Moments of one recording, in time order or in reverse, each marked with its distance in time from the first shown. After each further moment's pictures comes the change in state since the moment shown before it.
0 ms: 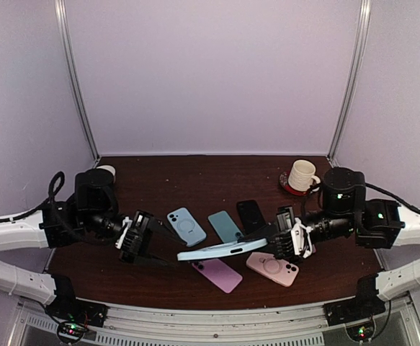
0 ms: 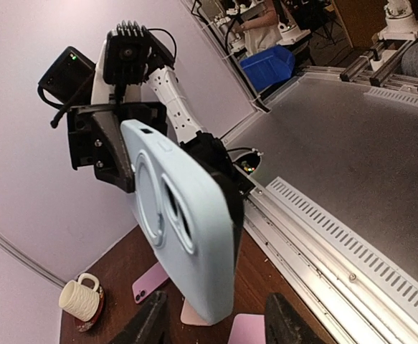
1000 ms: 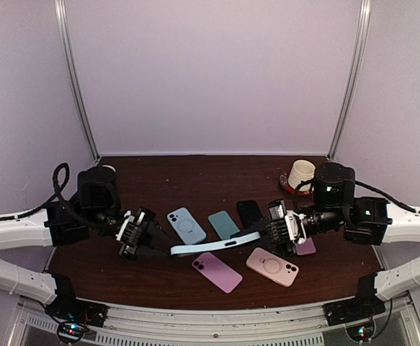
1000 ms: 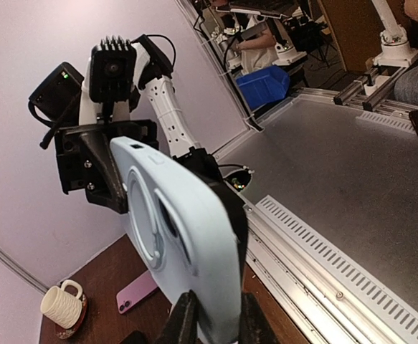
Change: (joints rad) left arm 0.016 0.039 0.000 0.070 0.097 -0.087; right arm -0.065 0.075 0.000 0.131 -0.148 0.109
